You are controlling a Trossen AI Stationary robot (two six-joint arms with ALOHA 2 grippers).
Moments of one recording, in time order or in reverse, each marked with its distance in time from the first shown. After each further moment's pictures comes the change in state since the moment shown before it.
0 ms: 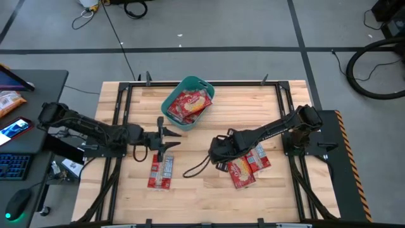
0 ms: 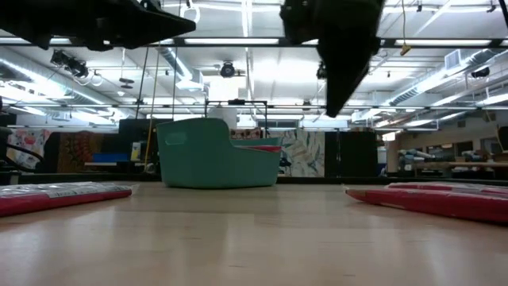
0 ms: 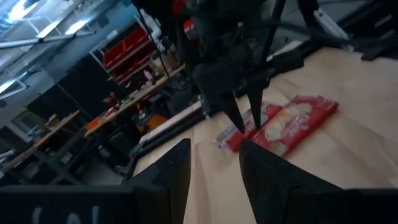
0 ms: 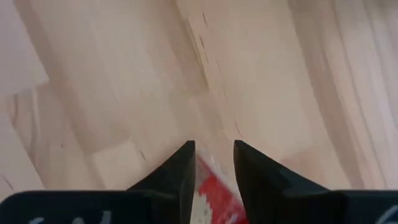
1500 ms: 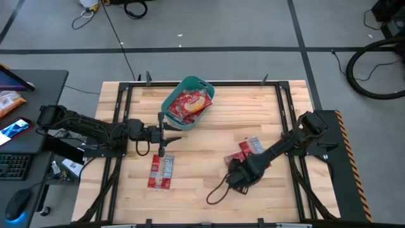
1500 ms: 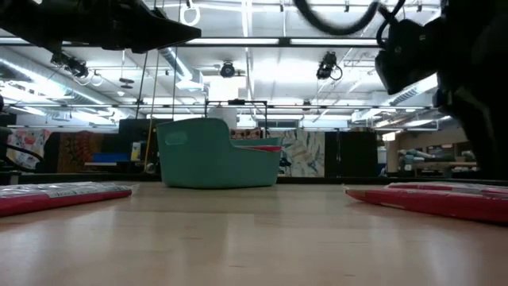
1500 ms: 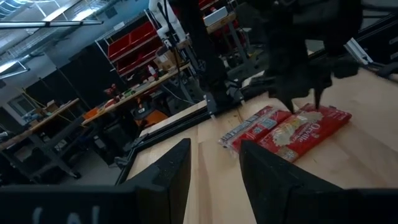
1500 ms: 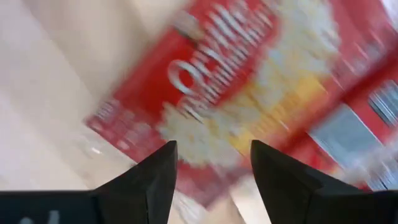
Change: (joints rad) left arm 0.107 0.000 0.000 0.015 0.080 -0.088; right arm 0.235 0.004 -0.267 0.068 -0.264 0.382
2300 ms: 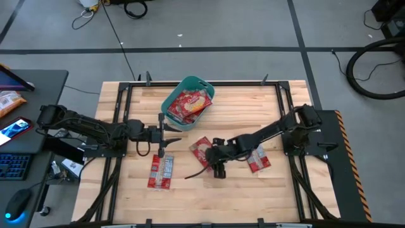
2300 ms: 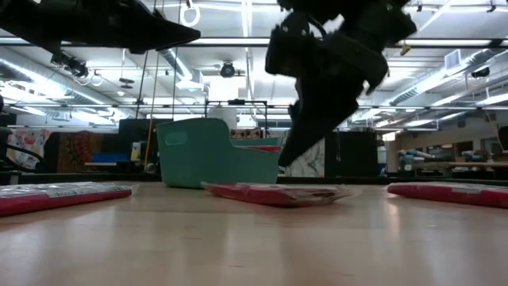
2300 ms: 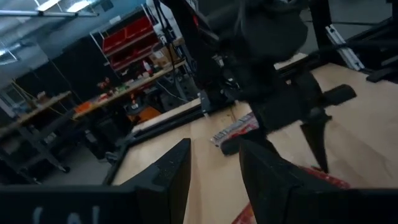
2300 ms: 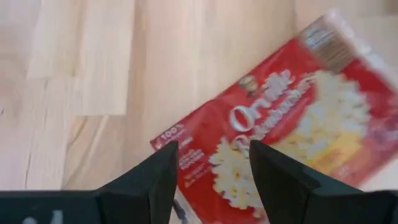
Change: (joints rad) left arm -0.010 0.000 0.000 -0.016 0.001 -0.053; right arm -0.273 -0.001 -0.101 0.734 0.071 -0.763
